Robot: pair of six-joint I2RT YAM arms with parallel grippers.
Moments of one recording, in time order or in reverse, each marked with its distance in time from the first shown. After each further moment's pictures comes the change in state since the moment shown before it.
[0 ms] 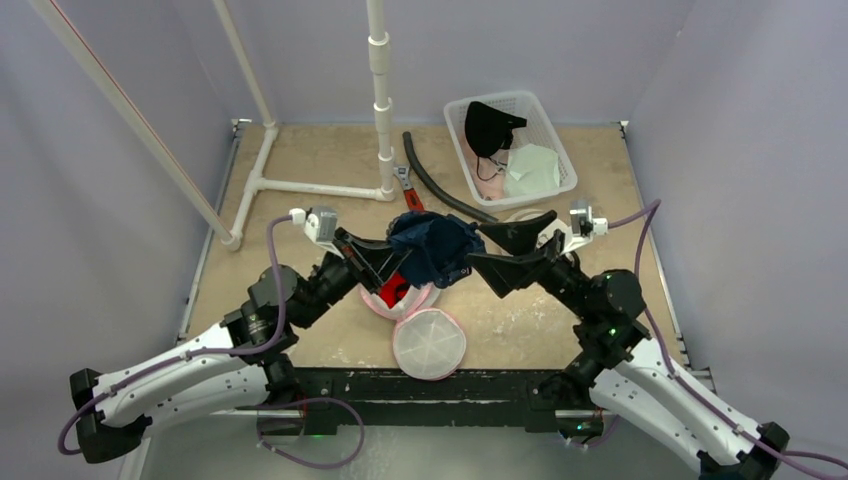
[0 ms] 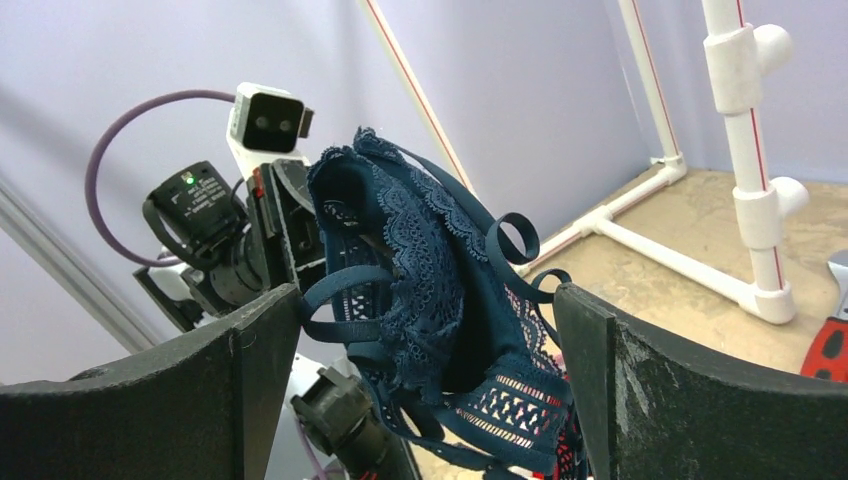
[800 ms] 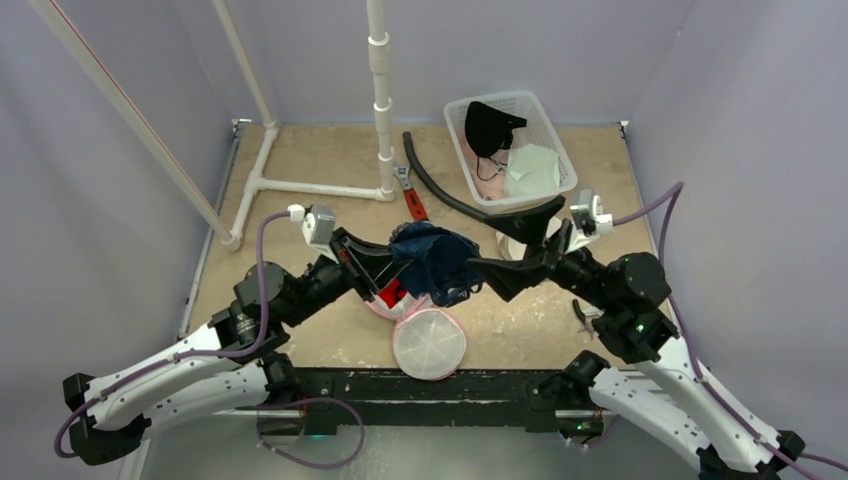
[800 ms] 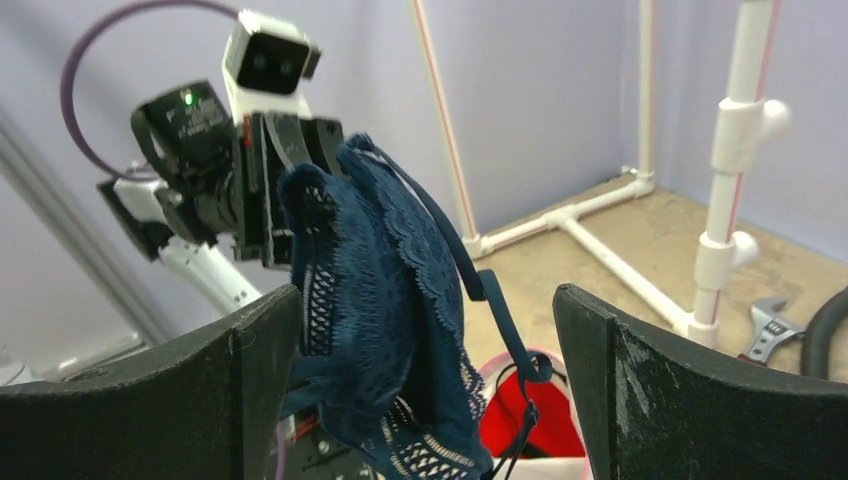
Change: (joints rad) left arm 0.001 -0.015 0.064 -0.057 0.140 0.032; right arm 0.000 0.012 0.261 -0.310 -0.087 -0.256
